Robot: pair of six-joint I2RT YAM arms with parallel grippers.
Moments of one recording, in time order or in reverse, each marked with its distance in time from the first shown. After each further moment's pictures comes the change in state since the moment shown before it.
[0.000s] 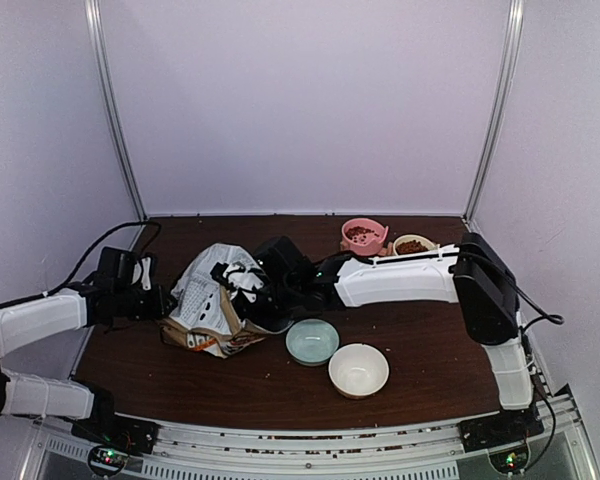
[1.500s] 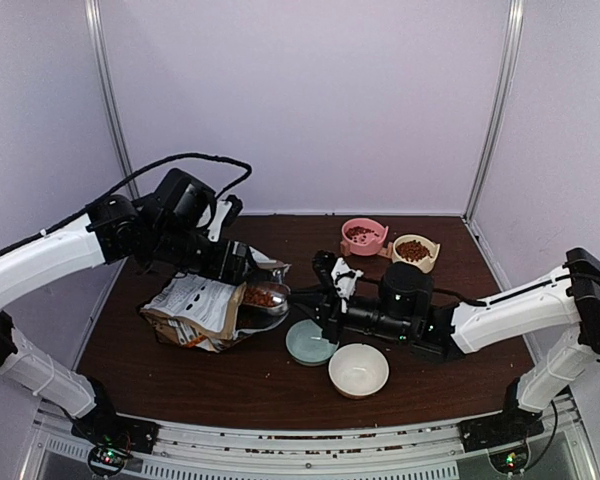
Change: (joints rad) left arm -0.618 0.232 0.784 -0.552 -0.221 -0.040; right arm 0.021 -0.647 -0.956 0.907 0.160 0.053
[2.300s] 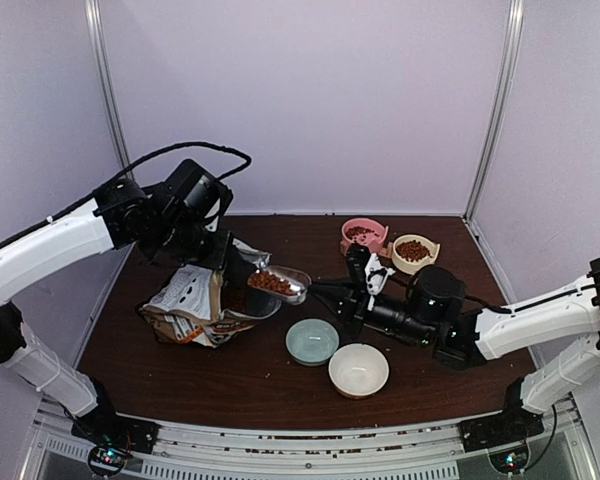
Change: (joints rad) left arm -0.023 0.079 0.140 -0.165 -0.259 -0.068; right arm 0.000 -0.145 -0.122 0.092 0.054 0.013
